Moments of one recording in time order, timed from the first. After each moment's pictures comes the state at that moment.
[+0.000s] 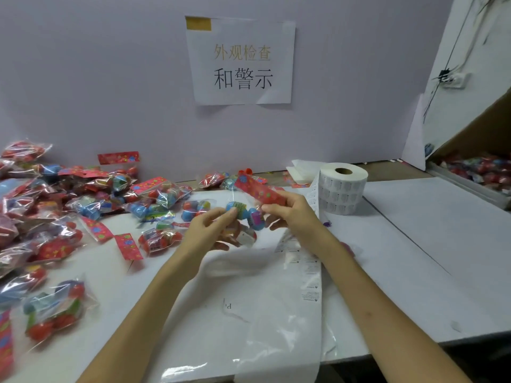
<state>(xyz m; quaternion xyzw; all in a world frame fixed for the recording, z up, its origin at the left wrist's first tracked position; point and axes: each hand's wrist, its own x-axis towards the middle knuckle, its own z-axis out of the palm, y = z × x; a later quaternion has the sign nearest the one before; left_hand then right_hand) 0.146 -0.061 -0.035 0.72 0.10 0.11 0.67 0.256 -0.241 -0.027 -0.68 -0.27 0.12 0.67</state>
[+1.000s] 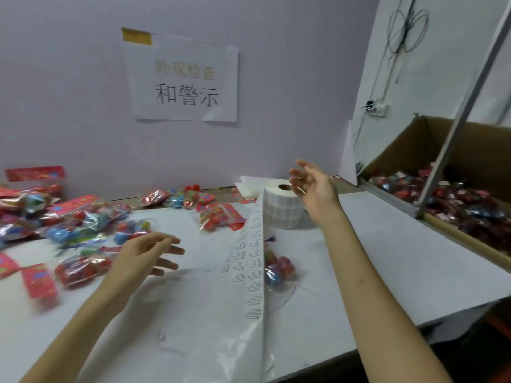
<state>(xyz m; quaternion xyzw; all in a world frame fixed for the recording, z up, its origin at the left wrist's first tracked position) 0.147 -0.062 -0.040 0.78 0.10 0.15 0.60 0.326 -0.363 0.040 -0.51 -0.08 -0.02 0.86</state>
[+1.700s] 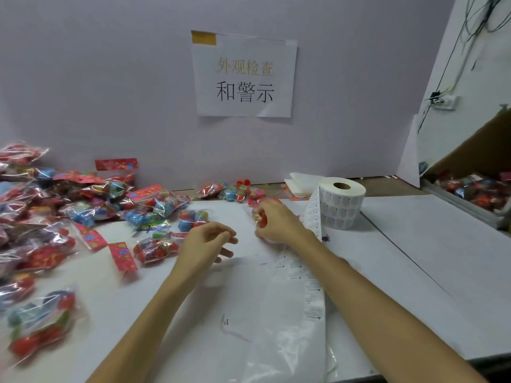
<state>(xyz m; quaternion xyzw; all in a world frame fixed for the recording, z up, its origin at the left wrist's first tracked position) 0.142 -0.066 -0.032 0.80 0.14 0.16 0.57 0.306 -0.207 -0.036 -0.93 -0.30 -0.04 0.20</state>
